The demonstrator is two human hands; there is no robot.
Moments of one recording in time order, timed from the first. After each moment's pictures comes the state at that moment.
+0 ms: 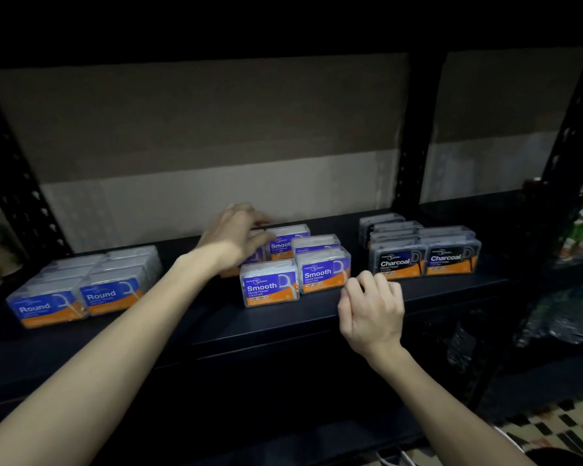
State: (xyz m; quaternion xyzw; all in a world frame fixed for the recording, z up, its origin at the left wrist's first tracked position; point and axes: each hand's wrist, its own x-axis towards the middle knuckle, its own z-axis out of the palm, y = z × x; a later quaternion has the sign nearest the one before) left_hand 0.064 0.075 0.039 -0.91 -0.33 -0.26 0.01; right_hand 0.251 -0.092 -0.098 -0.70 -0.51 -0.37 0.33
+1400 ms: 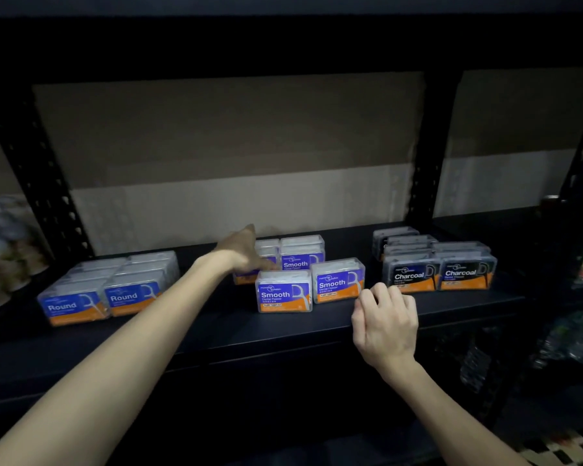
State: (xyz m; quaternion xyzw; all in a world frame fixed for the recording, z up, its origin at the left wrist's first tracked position) left_hand 0.056 0.085 0.040 -0.86 -0.50 -0.10 -0.09; right_hand 0.249 -0.094 -0.098 -0.71 -0.51 -0.37 0.32
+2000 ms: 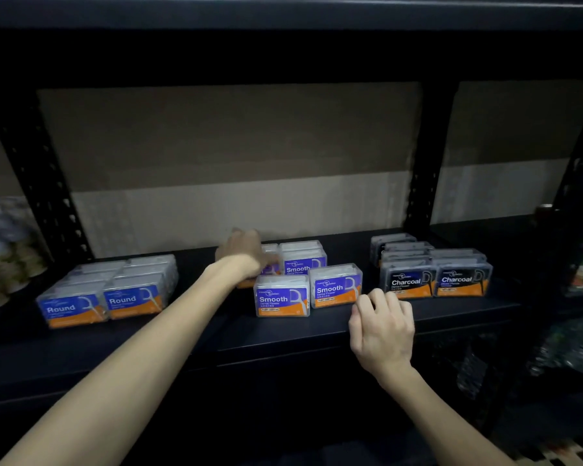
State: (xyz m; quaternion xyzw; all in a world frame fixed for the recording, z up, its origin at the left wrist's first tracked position) left_hand 0.068 0.065 0.043 -0.82 -0.54 -0.18 -0.04; right_hand 0.249 -0.094 -0.096 -0.71 -0.51 -0.36 0.32
